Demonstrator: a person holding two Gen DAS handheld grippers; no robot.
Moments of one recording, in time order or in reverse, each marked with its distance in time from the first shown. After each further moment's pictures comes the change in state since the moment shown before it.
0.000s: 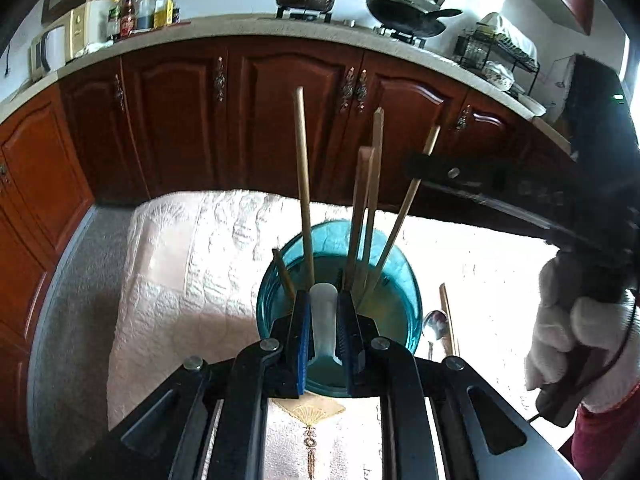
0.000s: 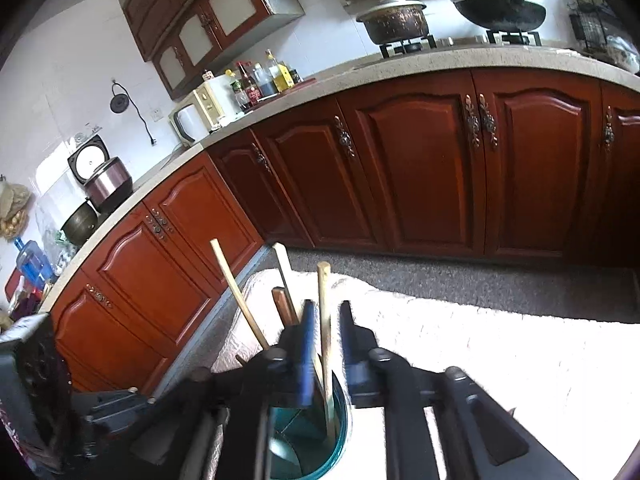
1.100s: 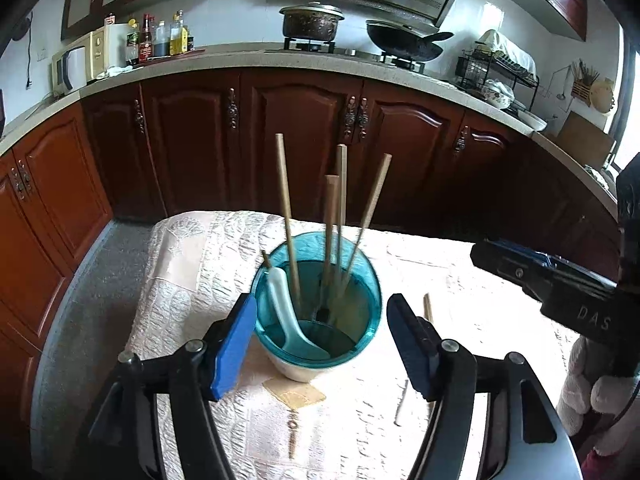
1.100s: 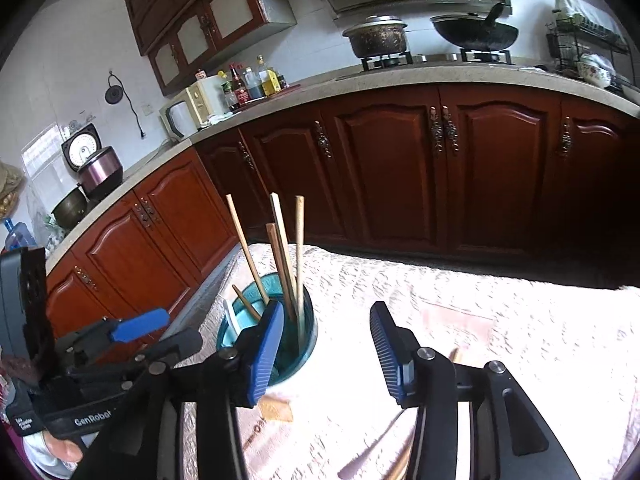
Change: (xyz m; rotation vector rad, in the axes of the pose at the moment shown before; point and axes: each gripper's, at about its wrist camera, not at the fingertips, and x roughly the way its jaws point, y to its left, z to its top) left arm -0.058 -0.036 -0.012 -0.003 -0.095 0.050; right arm -0.103 -0.006 -0.057 -0.021 -0.018 -0.108
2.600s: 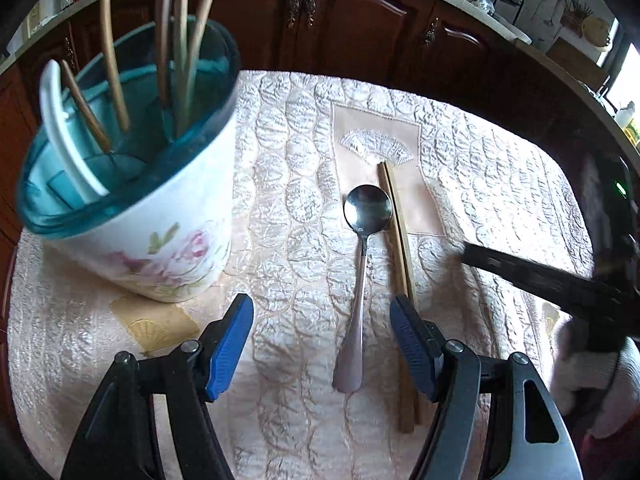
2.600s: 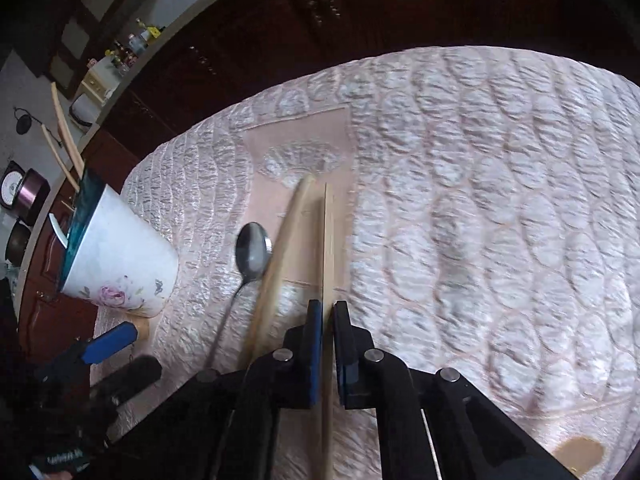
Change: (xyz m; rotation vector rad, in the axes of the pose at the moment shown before) left arm 0.133 -0.078 -0.099 0.058 0.300 -0.098; right arm 0.048 -0.165 -0.133 0.327 0.290 -0.136
